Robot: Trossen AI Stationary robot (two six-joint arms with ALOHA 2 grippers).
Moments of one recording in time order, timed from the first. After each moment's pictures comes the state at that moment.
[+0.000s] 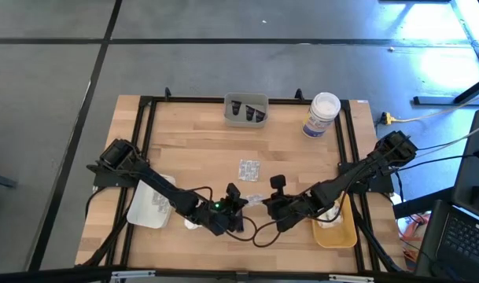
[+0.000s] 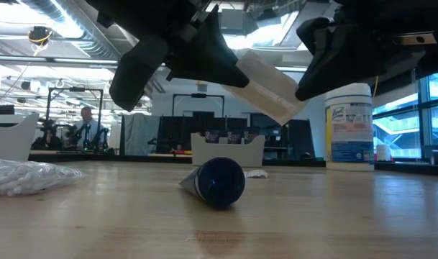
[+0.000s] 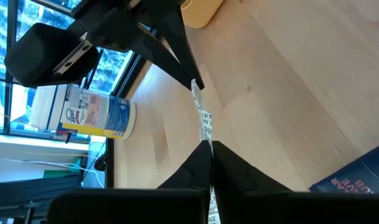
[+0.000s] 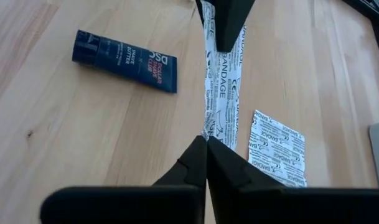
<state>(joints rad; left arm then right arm) -0.50 1.88 1.11 0.10 -0.79 0.56 0.57 1.63 0.94 -0.23 0.53 0.05</state>
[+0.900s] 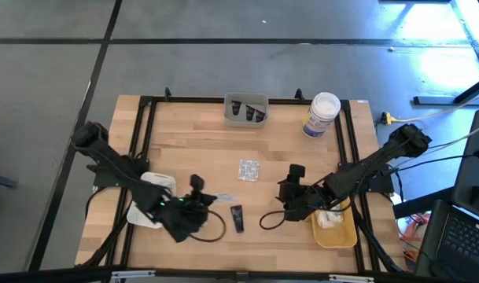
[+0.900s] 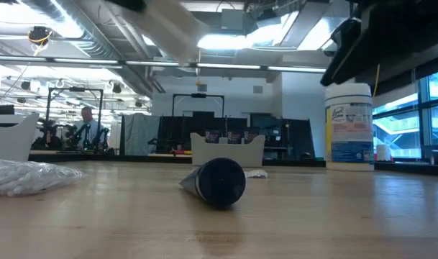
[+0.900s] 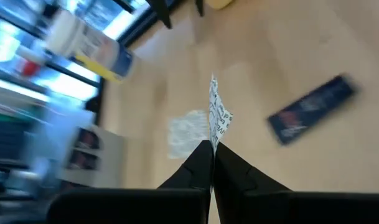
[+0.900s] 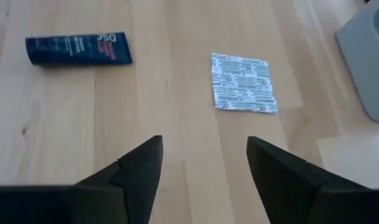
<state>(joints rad) -0.68 1.50 1.11 -0.56 -0.86 -0.04 0.56 1.44 0.94 -0.57 0.56 0.46</state>
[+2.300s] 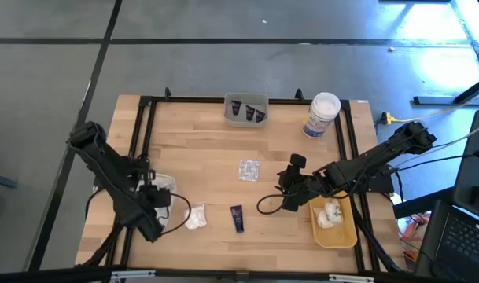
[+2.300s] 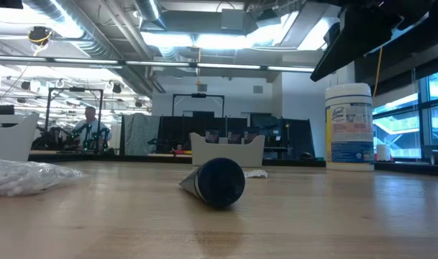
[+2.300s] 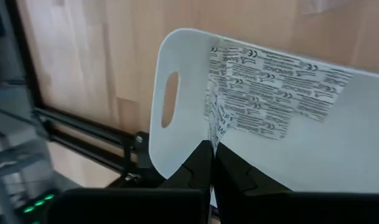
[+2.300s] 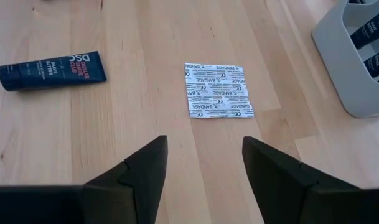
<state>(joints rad) -0.89 1.51 1.11 -1.57 -0.29 -1.02 0.46 1.37 0.94 -0.58 0.53 0.43</state>
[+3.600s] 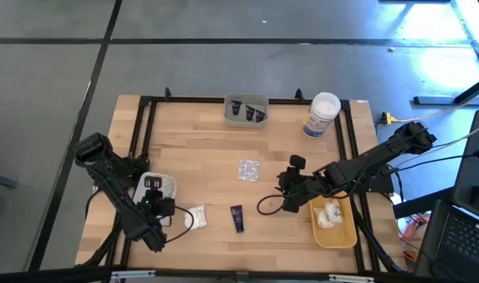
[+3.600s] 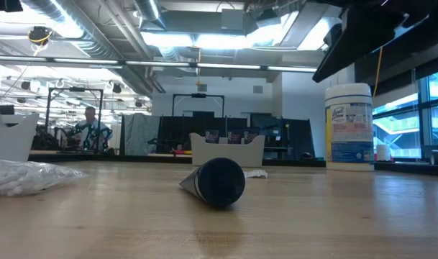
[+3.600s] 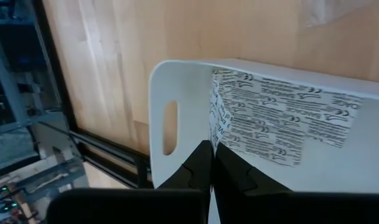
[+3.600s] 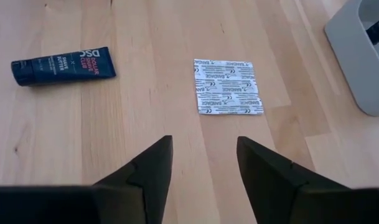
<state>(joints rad) -0.94 1.65 1.11 -1.53 -0.39 -0.98 0.46 1.38 0.94 -0.58 0.49 0.44</state>
